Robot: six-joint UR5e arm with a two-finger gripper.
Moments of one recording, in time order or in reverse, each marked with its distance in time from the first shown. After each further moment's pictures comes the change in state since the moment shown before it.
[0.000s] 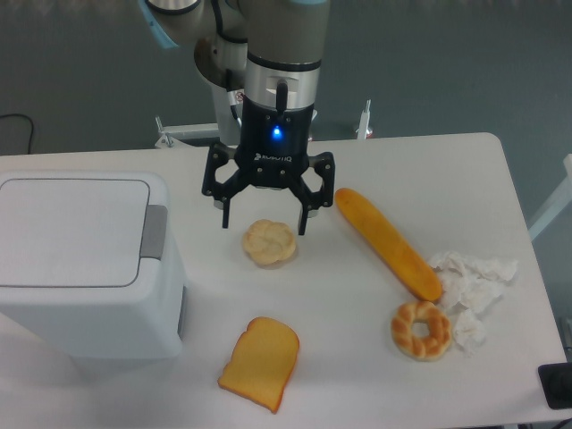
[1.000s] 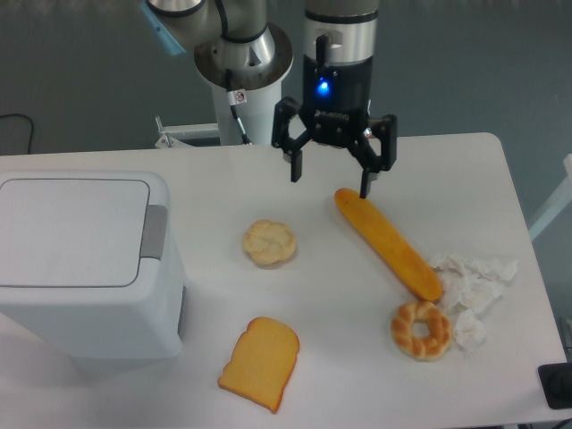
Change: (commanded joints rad) arm 0.097 0.086 -0.074 -0.009 0.112 0.575
